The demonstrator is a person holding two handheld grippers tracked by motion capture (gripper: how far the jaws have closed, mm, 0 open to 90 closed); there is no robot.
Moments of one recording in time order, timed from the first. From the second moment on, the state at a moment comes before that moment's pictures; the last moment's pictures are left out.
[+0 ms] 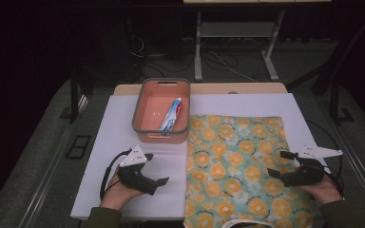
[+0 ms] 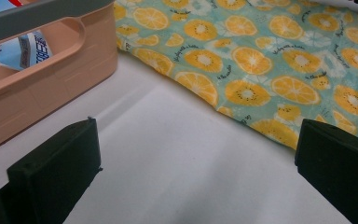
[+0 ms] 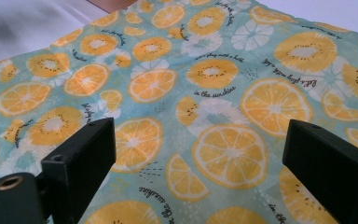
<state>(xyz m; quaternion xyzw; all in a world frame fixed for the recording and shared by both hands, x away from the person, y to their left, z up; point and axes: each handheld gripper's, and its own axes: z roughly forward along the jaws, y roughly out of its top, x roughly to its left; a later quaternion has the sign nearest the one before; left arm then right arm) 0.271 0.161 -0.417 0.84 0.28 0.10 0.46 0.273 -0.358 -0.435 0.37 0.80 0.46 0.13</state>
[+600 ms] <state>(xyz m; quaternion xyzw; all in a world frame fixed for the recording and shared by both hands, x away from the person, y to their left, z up) 0.280 0.129 -0.425 0.84 0.28 0.09 0.45 0.274 -0.357 -0.435 0.37 0.80 0.46 0.14</state>
